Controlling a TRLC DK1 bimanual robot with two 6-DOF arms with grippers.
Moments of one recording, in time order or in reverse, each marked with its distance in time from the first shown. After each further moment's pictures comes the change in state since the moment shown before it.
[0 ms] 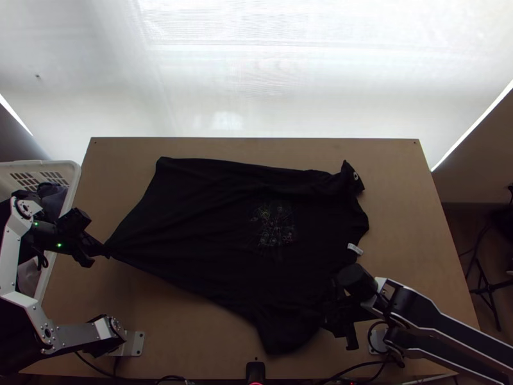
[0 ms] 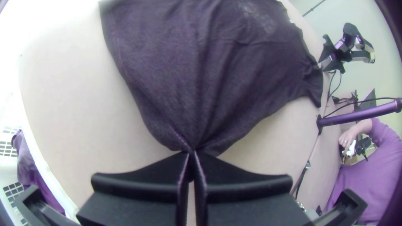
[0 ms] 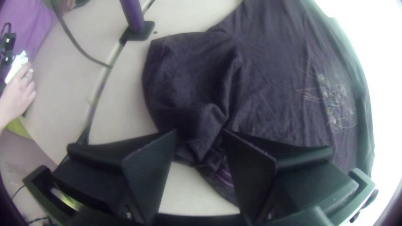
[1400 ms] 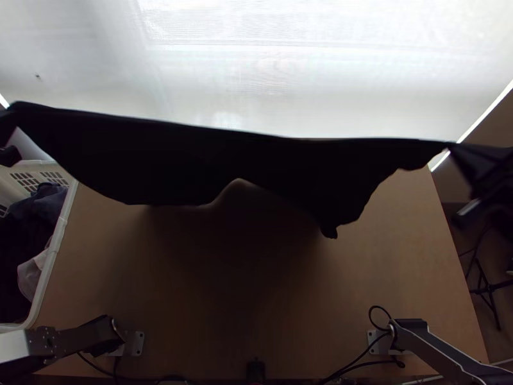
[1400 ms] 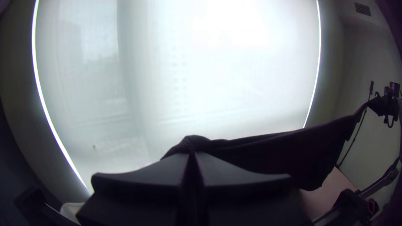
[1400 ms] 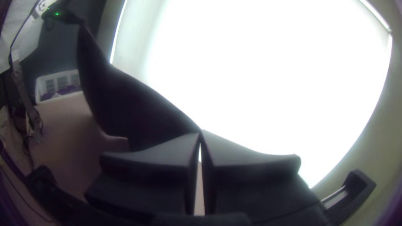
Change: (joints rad) left arm -0.044 -0.046 1.109 0.161 0.300 -0.945; right arm -0.927 0.345 1.650 -0.489 -0.055 0.237
